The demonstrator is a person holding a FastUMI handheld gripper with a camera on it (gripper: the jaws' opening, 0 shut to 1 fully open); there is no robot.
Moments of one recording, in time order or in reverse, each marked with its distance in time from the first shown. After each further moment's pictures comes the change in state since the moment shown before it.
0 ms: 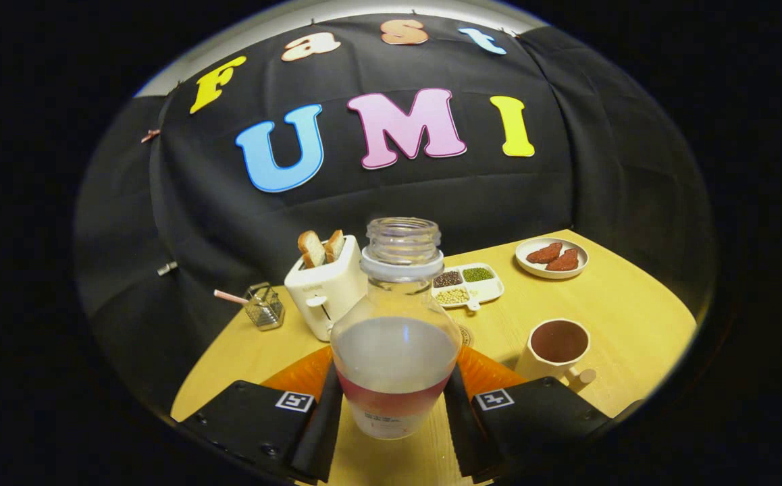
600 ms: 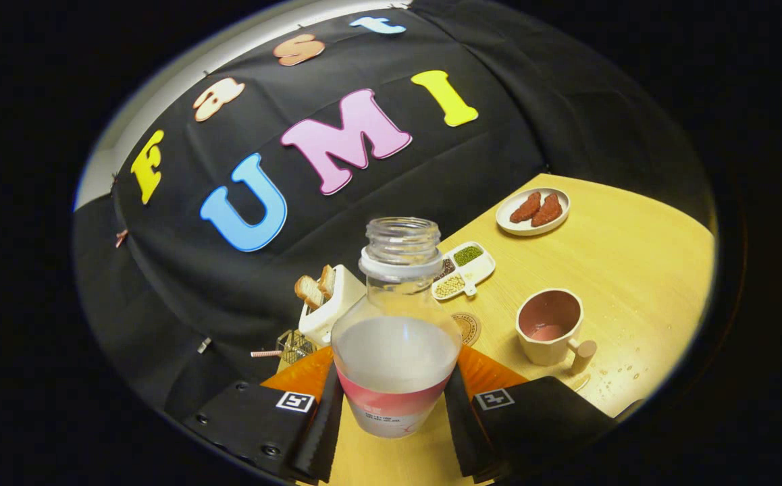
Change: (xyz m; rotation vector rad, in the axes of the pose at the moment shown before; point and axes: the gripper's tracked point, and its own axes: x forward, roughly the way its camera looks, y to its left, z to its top) arm -0.006 -0.037 0.026 0.390 0.041 -0.020
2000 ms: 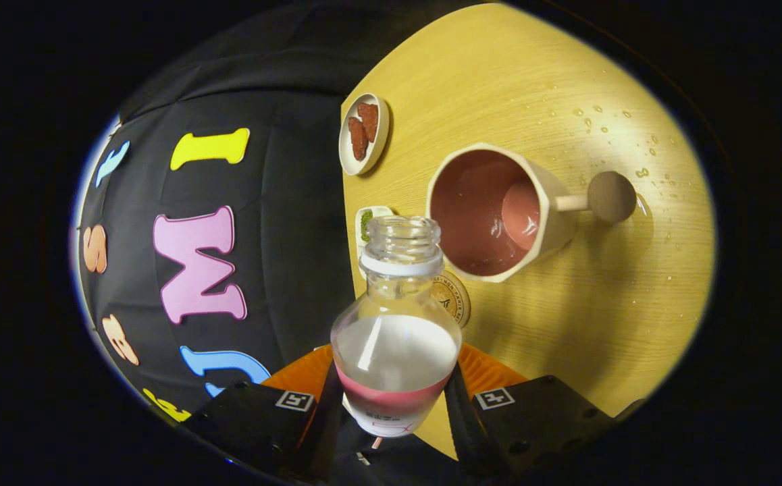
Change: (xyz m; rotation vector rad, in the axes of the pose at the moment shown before) arm 0.084 -0.076 -0.022 1.062 0.037 -0.216
